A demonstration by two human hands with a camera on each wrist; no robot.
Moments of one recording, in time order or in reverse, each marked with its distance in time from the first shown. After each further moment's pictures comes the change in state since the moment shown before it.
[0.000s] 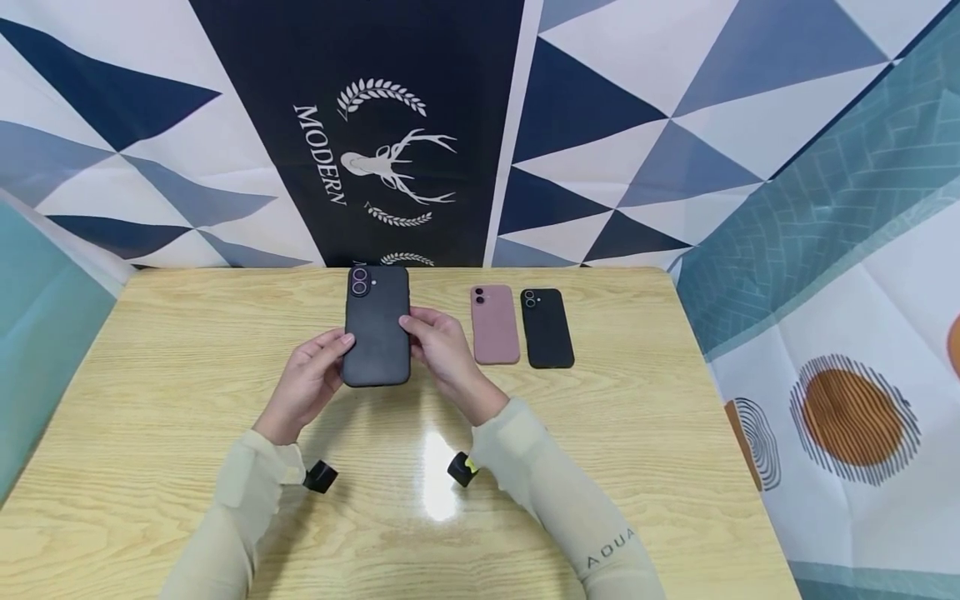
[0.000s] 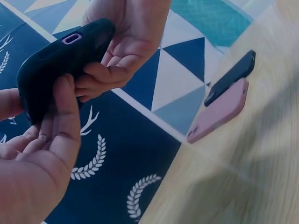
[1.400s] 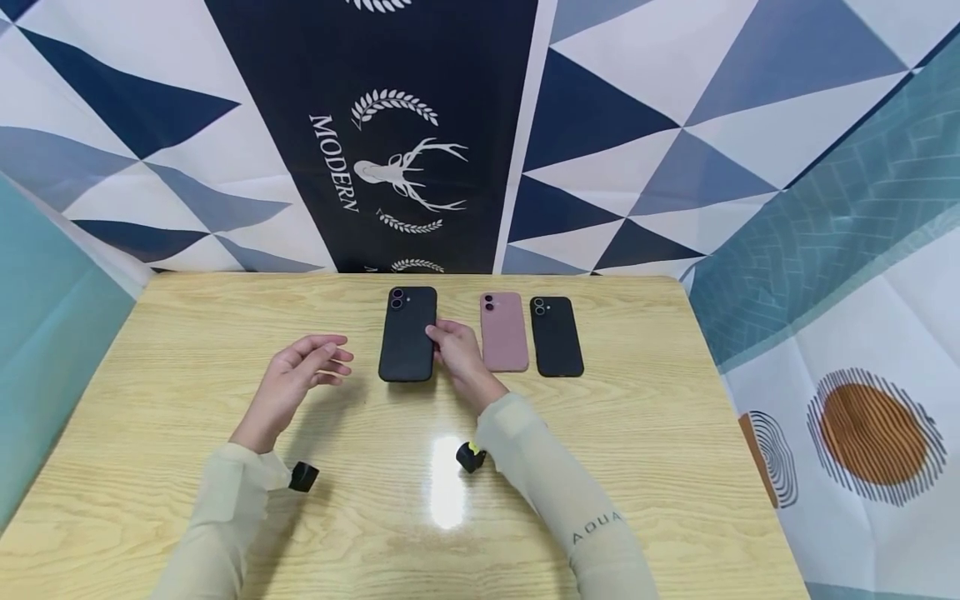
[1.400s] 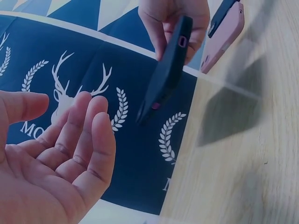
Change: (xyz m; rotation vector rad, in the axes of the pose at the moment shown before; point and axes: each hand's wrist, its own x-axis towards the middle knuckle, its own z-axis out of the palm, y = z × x) left_hand -0.009 0.009 -0.033 0.451 0.108 0.026; right_hand 0.052 0.037 -0.029 -0.161 0.179 0.123
